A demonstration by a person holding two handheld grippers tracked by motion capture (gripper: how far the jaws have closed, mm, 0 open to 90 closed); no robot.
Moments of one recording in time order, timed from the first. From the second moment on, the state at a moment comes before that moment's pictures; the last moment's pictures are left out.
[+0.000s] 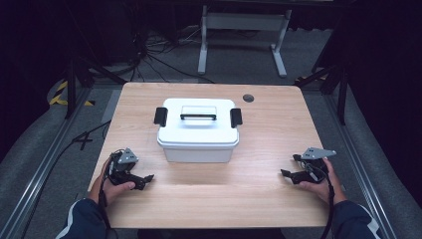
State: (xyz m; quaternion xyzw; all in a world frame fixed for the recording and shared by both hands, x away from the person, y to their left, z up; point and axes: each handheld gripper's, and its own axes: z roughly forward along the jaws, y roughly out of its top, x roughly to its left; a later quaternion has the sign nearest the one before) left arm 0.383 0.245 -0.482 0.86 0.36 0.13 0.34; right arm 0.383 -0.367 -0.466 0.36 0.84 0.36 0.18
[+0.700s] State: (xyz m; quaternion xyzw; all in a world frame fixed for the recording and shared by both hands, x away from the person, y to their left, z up) left arm 0.383 0.245 -0.482 0.86 0.36 0.13 0.34; right arm 0.377 -0.347 -0.435 0.31 0.85 0.37 0.20
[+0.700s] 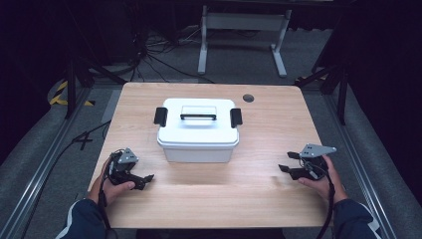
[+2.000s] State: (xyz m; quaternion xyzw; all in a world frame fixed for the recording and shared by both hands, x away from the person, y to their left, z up) left arm 0.382 0.244 -0.483 0.85 0.36 0.13 0.34; right arm 0.407 -0.267 -0.330 0.20 0.87 0.39 0.22
